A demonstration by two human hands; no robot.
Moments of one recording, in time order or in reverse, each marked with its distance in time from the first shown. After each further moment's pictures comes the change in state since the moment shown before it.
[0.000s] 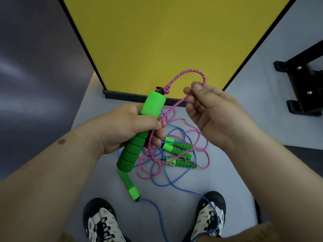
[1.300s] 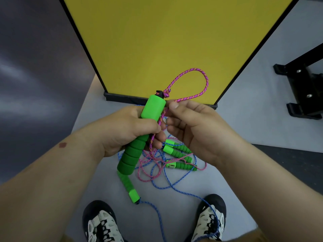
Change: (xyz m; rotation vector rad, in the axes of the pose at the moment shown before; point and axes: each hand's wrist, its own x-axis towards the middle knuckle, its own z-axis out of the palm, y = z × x) left_hand 0.001 0.000 0.000 0.027 -0.001 0.014; right_hand -0.016 0.021 0.015 -0.152 -0.171 0.105
